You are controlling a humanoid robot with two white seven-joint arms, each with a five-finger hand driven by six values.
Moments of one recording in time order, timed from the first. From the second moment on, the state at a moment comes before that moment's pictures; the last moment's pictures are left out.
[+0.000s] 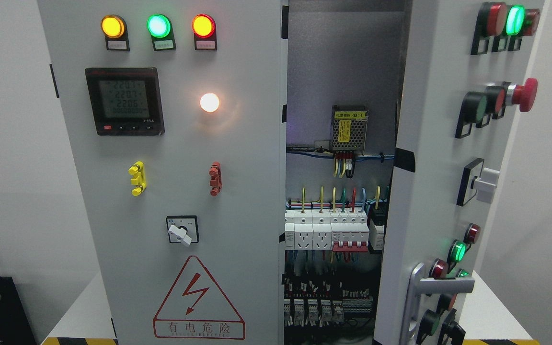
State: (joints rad) left arm 0.69 1.31 0.26 -1.75 1.10 -0.77 -0.17; right arm 0.05 0.00 0.29 0.00 0.00 -0.01 0.06
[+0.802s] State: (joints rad) left arm 0.61 1.40 0.27 -1.75 1.11 -0.77 -0.16; right arm 0.05 0.00 0.27 0.00 0.00 -0.01 0.06
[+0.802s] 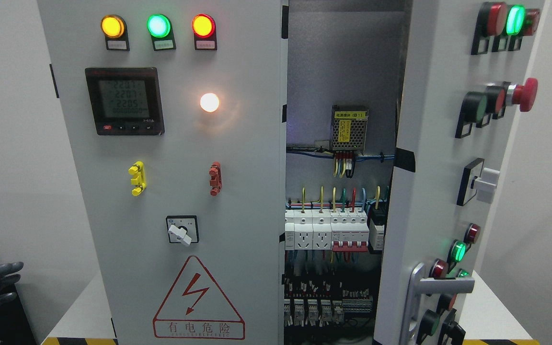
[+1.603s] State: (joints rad) left arm 0.38 1.42 0.27 -1.79 1.38 -0.47 -0.42; right arm 0.05 0.00 0.27 0.00 0.00 -0.01 0.06
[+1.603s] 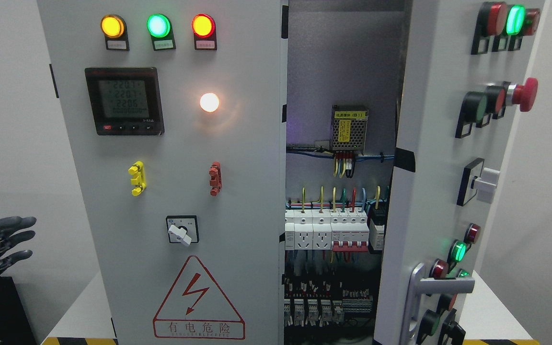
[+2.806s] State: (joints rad) left arm -0.39 1.38 -0.14 -1.87 1.66 -0.01 -0.70; right arm 0.06 0.00 0.27 0.00 0.00 -0.01 0.06
